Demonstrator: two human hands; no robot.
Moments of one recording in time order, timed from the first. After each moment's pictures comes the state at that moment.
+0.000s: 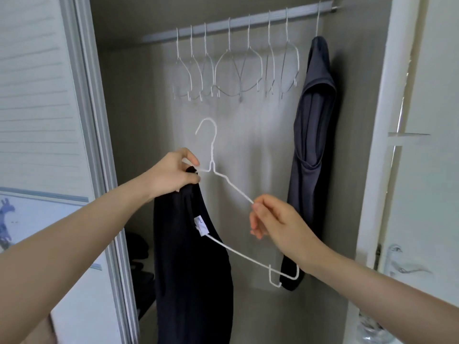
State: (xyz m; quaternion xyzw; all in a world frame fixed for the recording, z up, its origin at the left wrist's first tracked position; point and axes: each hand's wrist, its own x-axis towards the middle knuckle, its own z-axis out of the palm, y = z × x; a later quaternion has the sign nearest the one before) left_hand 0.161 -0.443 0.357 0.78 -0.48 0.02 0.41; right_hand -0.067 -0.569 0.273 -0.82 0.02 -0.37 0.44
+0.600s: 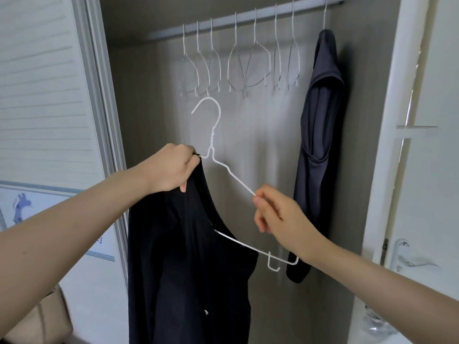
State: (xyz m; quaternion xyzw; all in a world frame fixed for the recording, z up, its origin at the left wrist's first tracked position) left_hand 0.129 -0.408 0.374 0.78 -0.55 0.20 0.20; right_hand -0.061 -0.561 0.270 -0.85 0.00 -0.40 0.33
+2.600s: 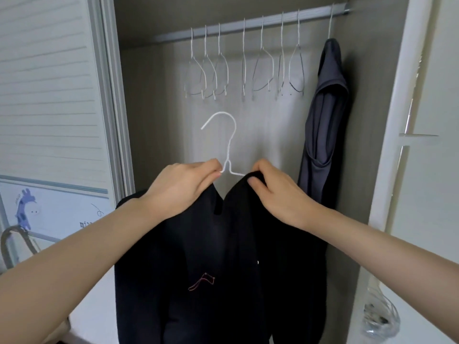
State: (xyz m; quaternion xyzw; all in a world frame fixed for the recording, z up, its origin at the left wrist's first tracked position) left_hand 0.126 -0.398 0.330 0.66 -0.62 0.38 0.20; right_hand -0.042 -0.560 0.322 -0.91 0.04 -0.37 0.16
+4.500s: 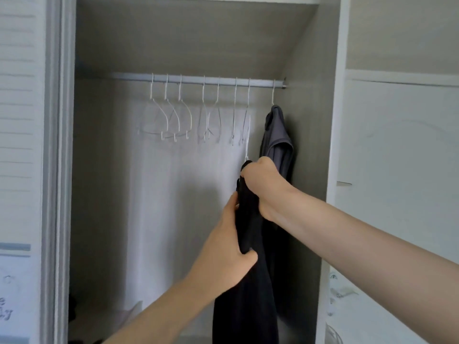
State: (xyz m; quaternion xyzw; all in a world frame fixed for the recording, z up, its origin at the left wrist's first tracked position) left_hand 0.034 -0.455 0.309 0.55 -0.65 0.01 0.53; right_hand -0.051 -0.498 0.433 -0.71 0.29 -0.46 0.45
